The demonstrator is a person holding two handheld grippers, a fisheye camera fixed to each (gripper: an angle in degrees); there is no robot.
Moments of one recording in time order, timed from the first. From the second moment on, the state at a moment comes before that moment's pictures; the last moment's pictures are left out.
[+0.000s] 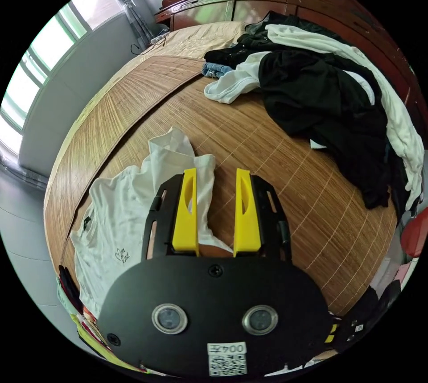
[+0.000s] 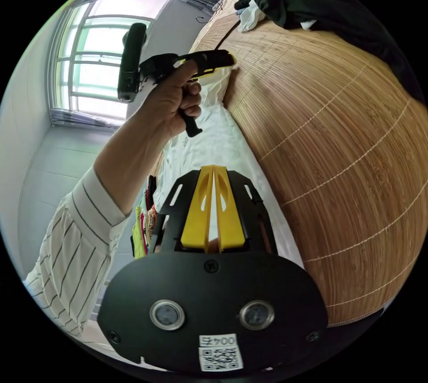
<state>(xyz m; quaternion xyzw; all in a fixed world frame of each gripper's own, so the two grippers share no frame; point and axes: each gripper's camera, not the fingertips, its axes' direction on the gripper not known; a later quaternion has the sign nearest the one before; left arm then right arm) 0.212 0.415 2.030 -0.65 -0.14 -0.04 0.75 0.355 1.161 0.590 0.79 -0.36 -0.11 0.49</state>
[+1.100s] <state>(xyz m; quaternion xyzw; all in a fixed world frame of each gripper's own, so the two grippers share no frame) -0.003 0.594 1.276 -0.08 -0.23 -0.71 0.66 0.390 1.120 0.565 0.77 -0.34 -0.10 0.53</state>
